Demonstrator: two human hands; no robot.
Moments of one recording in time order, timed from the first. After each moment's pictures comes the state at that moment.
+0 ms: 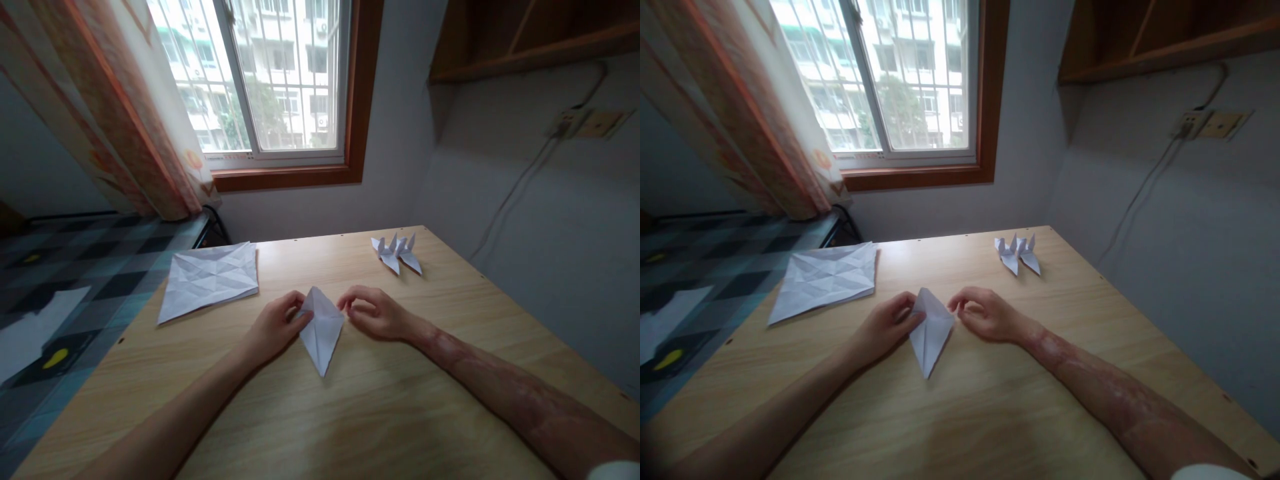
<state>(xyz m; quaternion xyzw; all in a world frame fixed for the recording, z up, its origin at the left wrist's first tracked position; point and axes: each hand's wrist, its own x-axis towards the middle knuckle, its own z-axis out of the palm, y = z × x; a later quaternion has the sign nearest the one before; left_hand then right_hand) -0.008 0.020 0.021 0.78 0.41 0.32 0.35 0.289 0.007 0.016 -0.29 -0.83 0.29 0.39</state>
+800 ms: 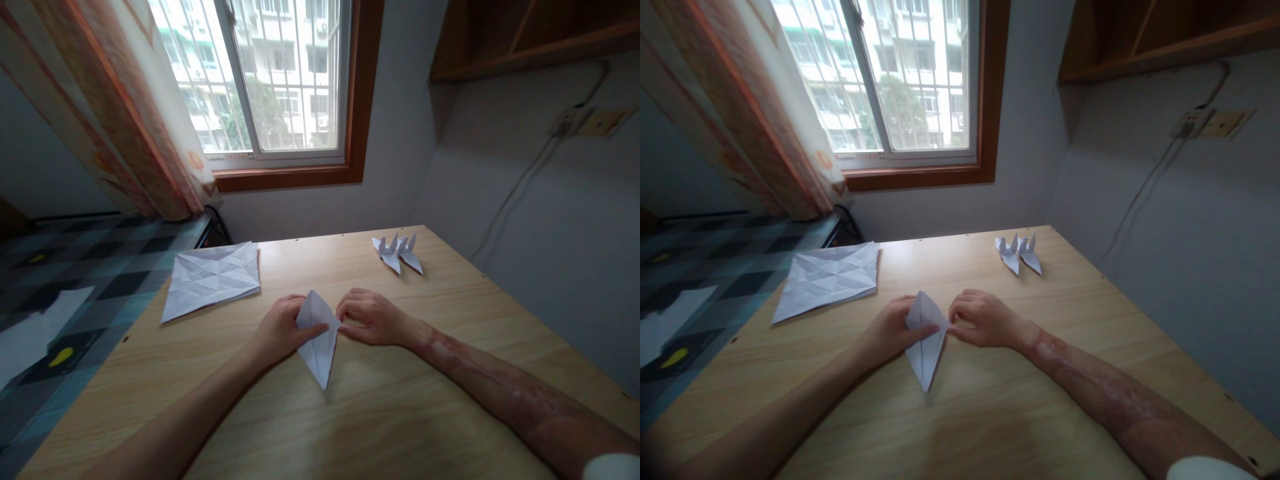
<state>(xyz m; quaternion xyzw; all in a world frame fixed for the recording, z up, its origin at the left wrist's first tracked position) 0.002 0.020 0.026 0.84 0.38 0.29 0.27 0.277 0.013 0.009 -0.24 -0.90 0.15 0.34</state>
